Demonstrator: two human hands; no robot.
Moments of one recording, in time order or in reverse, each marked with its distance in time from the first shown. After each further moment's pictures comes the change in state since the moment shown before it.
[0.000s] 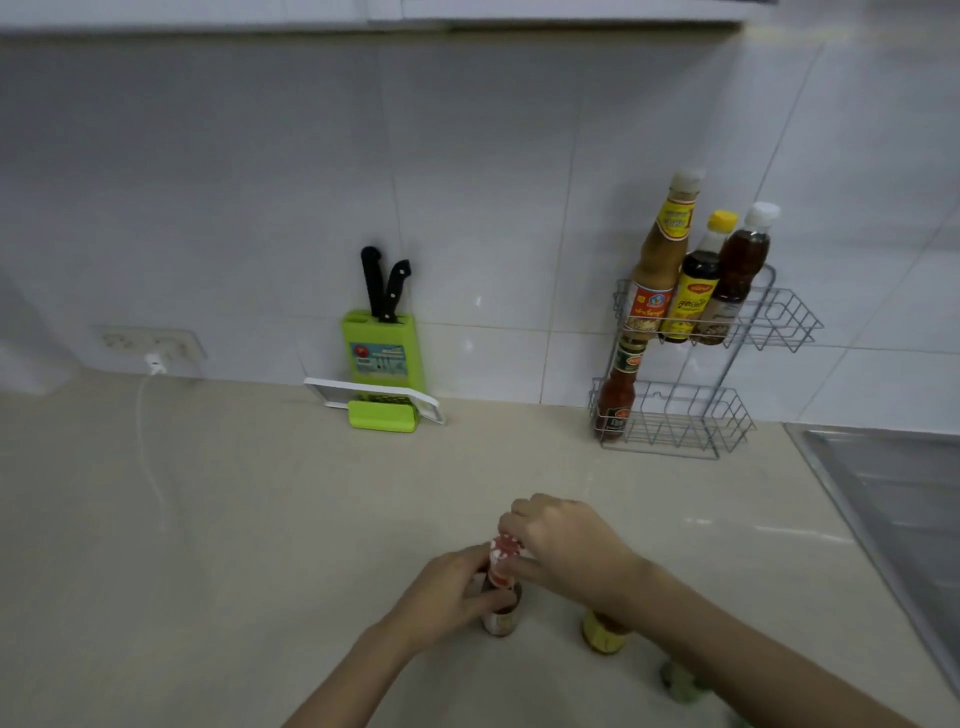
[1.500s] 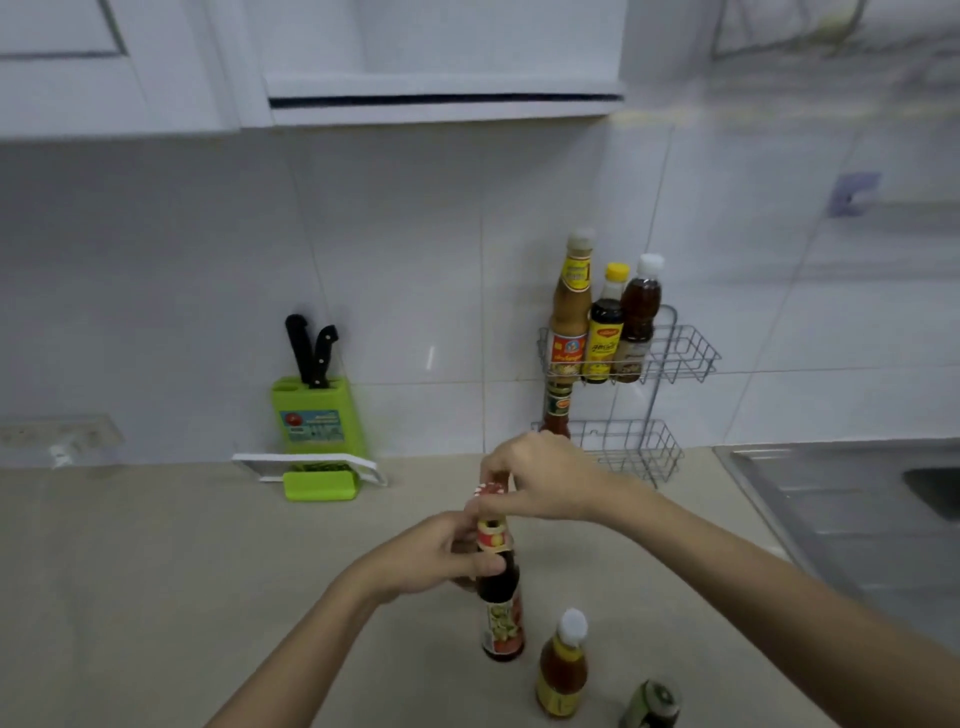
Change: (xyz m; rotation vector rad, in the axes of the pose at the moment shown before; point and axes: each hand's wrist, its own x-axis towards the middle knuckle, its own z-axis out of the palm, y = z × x) left_hand 0.073 0.083 -0.054 -0.436 -0.334 0.114; right_hand 0.018 0.079 -0.088 0.108 0.084 0.109
